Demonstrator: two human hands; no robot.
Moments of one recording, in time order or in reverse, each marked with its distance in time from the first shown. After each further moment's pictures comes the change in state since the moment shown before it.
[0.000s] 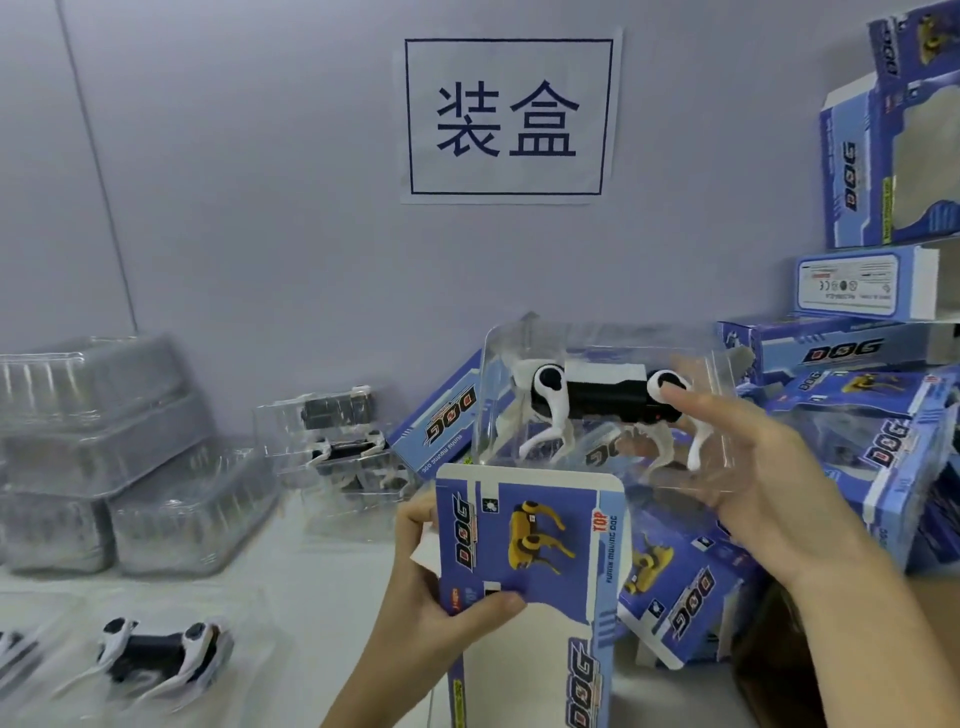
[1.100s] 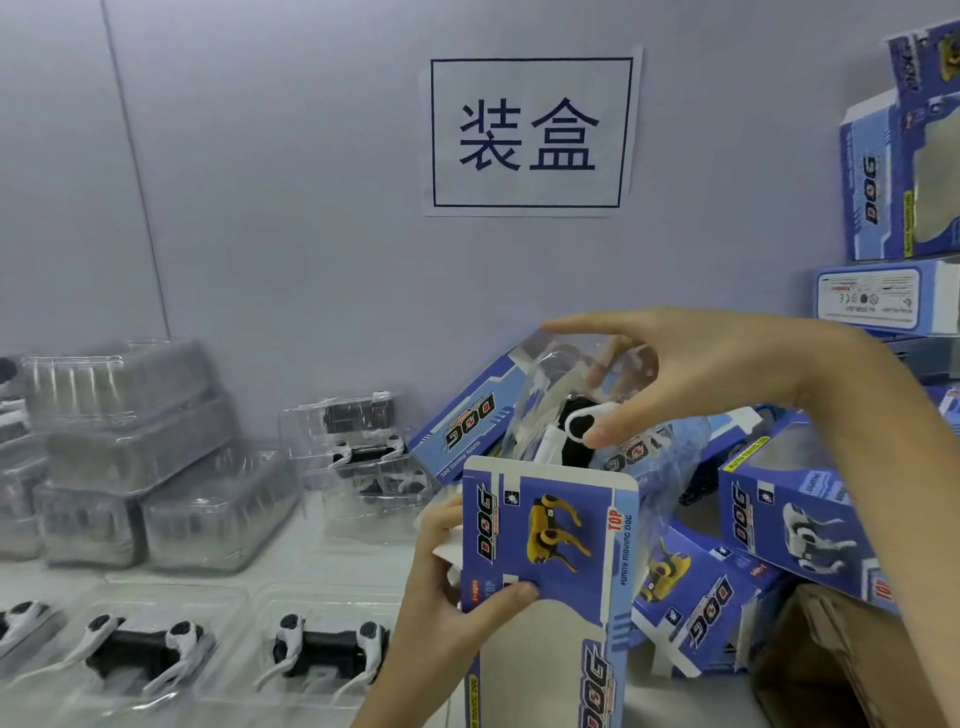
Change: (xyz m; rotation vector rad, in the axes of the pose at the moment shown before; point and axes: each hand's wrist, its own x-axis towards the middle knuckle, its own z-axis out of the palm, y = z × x) left_hand -0.002 -0.006 0.000 0.011 0.095 -0.001; right_hand 0.046 -0.094 0.059 -1.255 -0.573 -0.076
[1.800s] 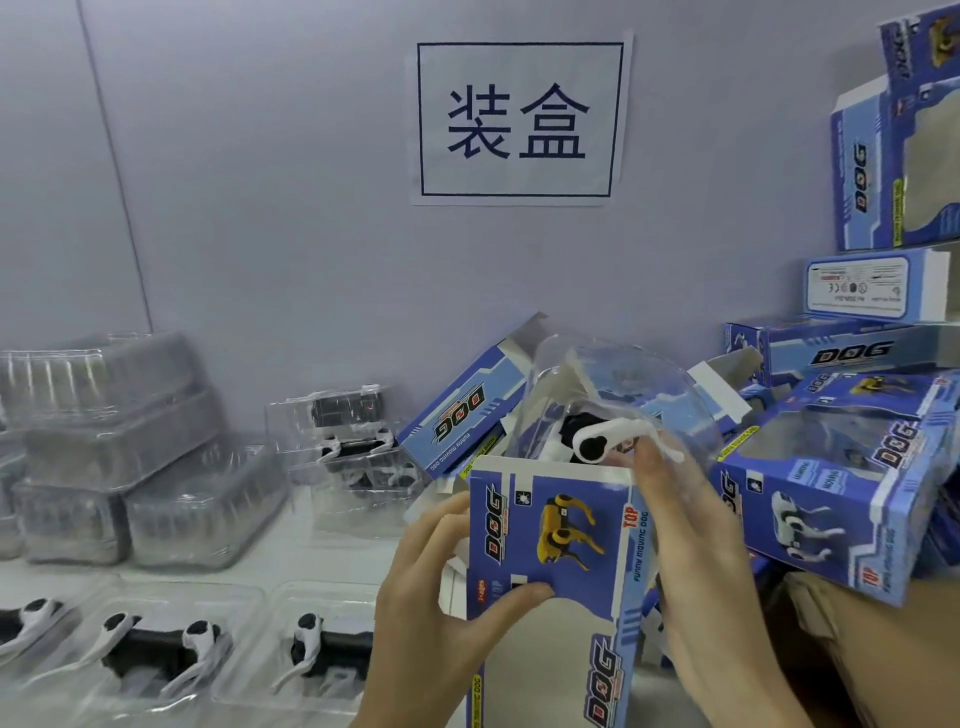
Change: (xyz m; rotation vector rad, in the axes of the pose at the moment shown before) left_hand -0.013 0.028 0.012 0.596 0.137 0.334; right_hand -0.042 0.019 0.173 1.176 0.809 0.100
